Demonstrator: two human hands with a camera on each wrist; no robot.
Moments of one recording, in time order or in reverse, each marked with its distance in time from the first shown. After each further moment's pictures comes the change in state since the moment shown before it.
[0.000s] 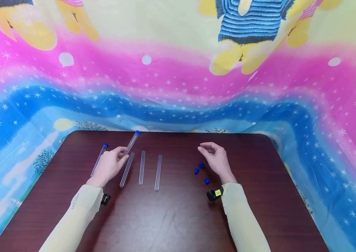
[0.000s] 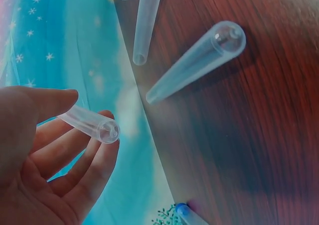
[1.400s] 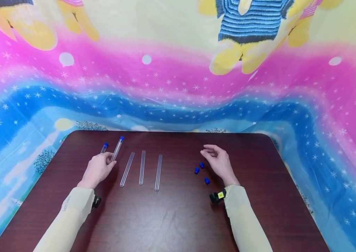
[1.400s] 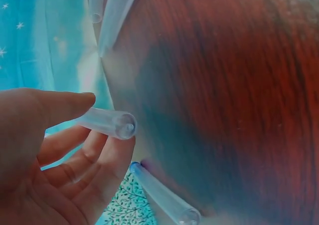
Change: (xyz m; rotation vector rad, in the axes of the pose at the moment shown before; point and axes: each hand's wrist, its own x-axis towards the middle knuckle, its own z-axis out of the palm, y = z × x) left_hand -0.011 -0.043 -0.011 0.104 -0.108 -0.192; right_hand -0.007 0.015 -0.006 -0.039 -0.037 0.010
